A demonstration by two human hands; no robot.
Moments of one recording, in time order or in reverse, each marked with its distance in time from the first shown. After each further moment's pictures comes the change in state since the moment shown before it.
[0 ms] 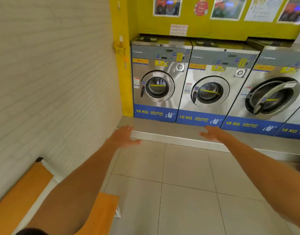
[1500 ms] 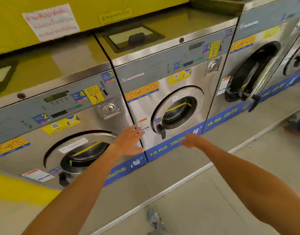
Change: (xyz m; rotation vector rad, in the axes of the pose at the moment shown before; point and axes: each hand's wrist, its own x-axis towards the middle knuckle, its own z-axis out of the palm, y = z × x) left_hand 1.038 0.275 -0.054 0.632 -0.122 0.921; right_hand 0.844 0.152 -0.162 0.331 -0.142 0.434
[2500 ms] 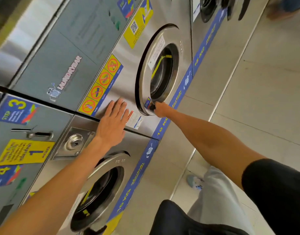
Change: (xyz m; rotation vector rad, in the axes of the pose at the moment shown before) left_hand 0.190 -0.129 0.050 0.754 0.060 0.429; right_hand 0.236 -0.095 0.056 0.497 0.084 0.105
